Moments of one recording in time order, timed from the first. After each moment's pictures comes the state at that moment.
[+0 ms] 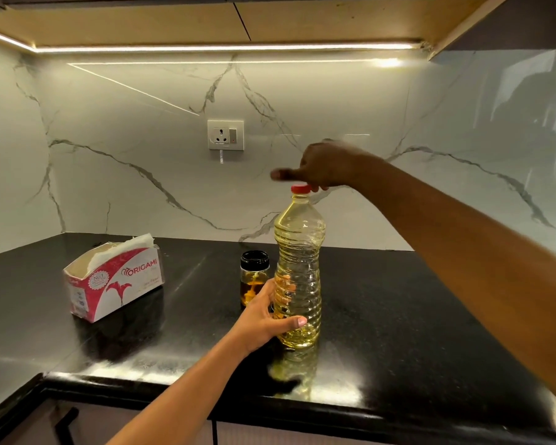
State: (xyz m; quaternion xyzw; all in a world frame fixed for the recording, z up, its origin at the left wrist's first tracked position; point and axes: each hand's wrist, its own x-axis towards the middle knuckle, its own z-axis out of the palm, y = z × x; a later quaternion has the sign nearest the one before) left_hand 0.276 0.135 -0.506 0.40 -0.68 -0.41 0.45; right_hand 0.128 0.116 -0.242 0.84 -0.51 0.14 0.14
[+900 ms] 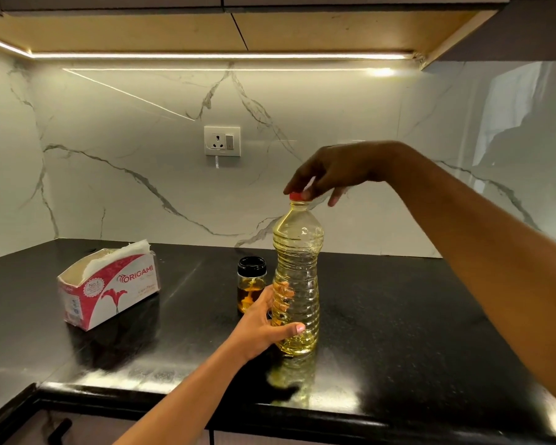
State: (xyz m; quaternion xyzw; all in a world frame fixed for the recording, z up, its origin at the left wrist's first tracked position) left_hand 0.274 0.138 -0.505 0.40 -0.69 -0.40 0.45; right_hand 0.101 0.135 -0.224 0.89 -0.44 0.09 -0.11
